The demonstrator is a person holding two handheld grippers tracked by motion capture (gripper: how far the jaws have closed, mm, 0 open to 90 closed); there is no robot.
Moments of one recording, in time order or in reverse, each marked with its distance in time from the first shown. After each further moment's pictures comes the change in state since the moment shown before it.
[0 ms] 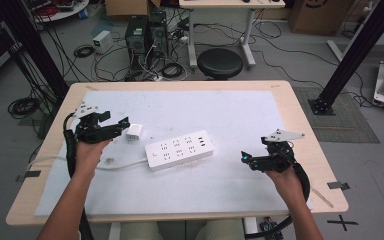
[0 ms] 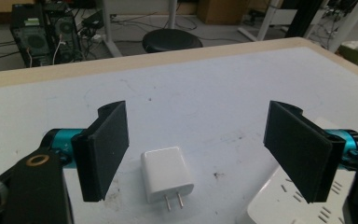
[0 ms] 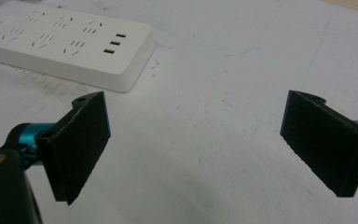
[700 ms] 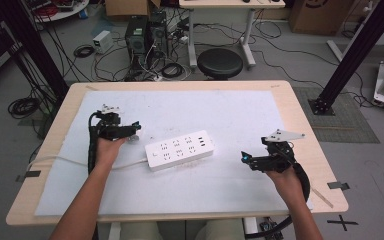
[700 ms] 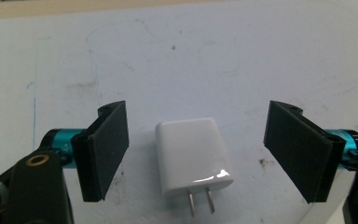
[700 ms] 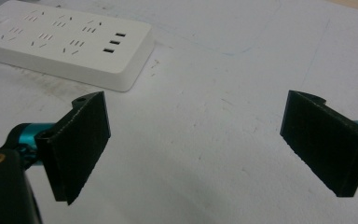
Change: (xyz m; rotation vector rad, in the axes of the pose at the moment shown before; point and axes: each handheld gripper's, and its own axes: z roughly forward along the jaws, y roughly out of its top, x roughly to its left) left arm 0.005 -0.027 0.066 0.200 0.121 -0.034; right arm 0.000 -0.001 0.000 0.002 0.001 0.008
